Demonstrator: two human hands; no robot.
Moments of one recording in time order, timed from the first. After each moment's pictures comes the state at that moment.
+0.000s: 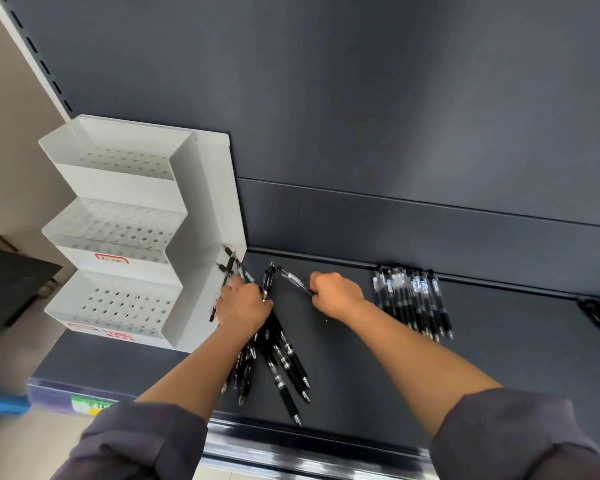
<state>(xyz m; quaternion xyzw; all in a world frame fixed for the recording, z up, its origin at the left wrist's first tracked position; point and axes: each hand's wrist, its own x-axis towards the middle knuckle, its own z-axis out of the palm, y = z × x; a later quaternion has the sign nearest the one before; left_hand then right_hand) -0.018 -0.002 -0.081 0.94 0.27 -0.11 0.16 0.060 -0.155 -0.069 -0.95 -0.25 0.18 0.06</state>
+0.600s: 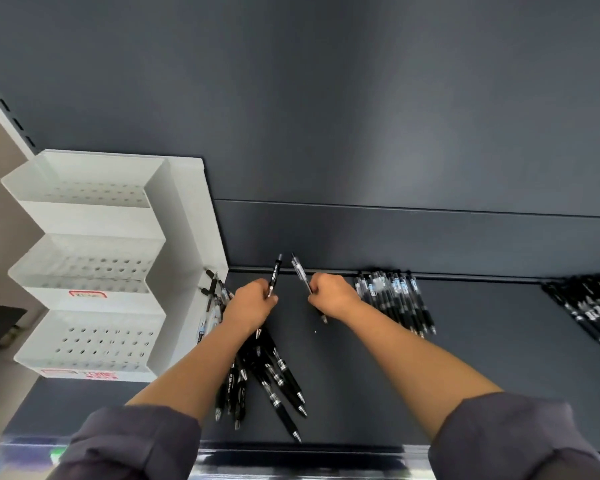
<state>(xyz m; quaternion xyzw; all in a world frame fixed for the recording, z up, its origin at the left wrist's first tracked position) 0.010 -0.011 -0.065 0.92 0.16 -0.07 0.34 0.068 -0.170 -0.056 -0.95 -0.13 0.19 0.19</state>
